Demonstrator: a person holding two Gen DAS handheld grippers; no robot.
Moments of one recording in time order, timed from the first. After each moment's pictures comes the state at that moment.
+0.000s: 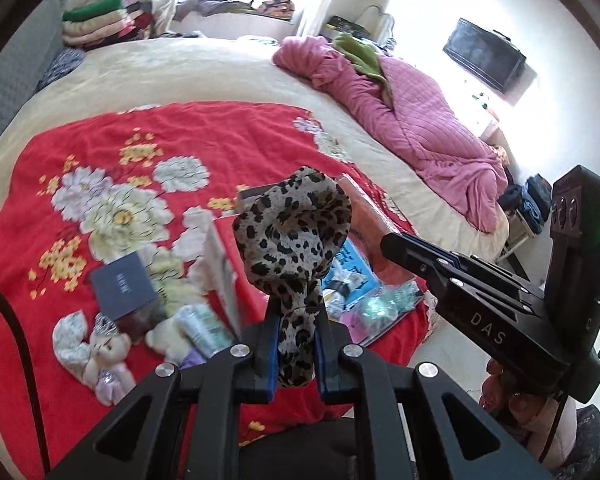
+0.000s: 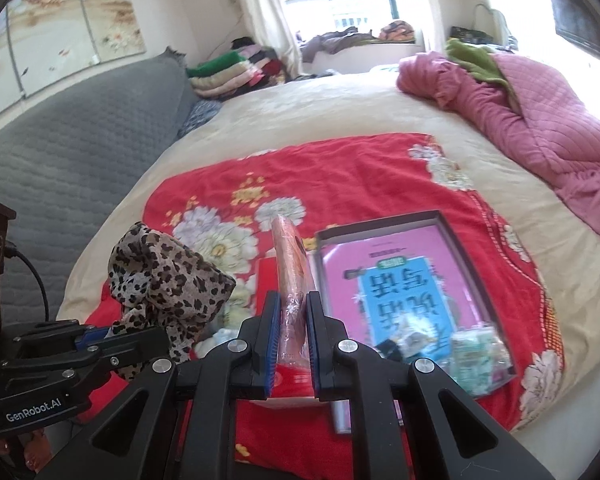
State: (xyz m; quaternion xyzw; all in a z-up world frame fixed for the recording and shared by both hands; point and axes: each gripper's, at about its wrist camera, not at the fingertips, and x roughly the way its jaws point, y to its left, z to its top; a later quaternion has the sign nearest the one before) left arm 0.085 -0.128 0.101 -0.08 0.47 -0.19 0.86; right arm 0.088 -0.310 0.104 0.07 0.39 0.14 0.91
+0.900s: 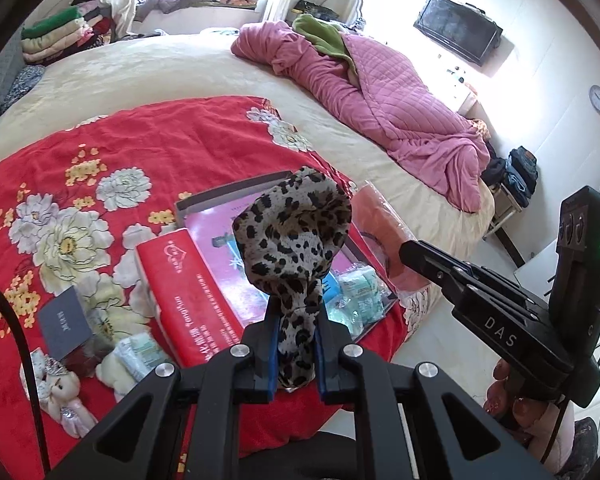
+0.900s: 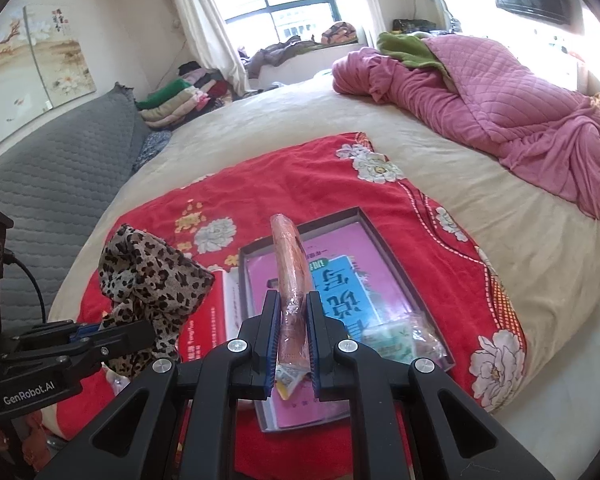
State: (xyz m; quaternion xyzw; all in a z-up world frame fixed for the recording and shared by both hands) left arm 0.118 -0.201 0.092 -0.05 0.48 -0.24 0.84; right arm 0.085 -0.399 0.094 0.12 0.38 0.07 0.91
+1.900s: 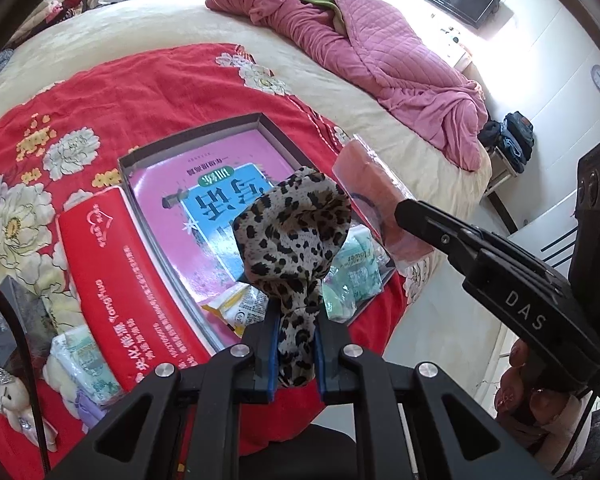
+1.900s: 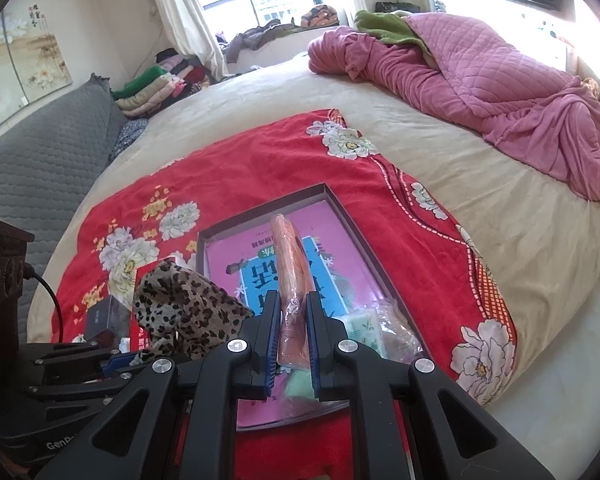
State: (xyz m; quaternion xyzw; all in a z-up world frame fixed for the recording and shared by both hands) left arm 0.137 -0.252 0.028 -0.03 0.54 -0.27 0.80; right arm 0.103 -0.424 0.056 0.12 0.41 0.04 0.90
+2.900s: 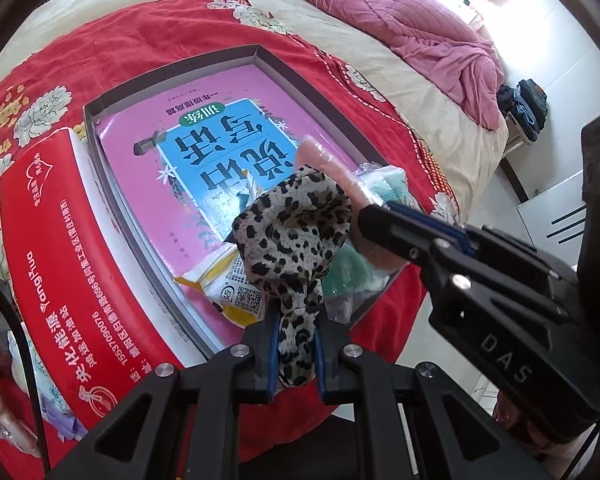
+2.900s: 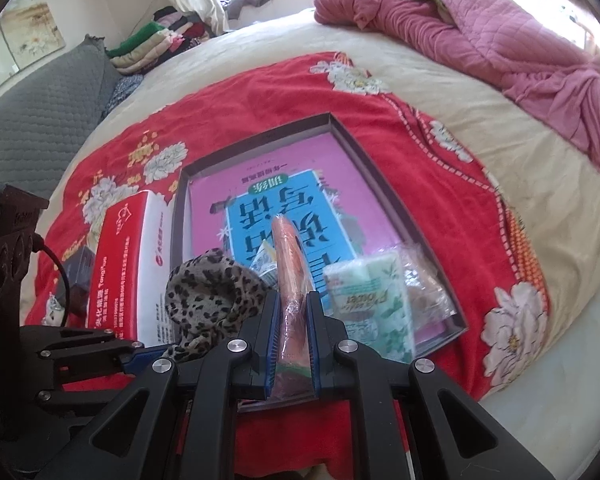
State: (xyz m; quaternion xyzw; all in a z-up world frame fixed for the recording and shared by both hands) left arm 0.148 -0.277 -0.036 0.00 0.60 -0.26 0.76; right arm 0.118 -0.412 -0.018 0.12 0.49 0.06 0.86
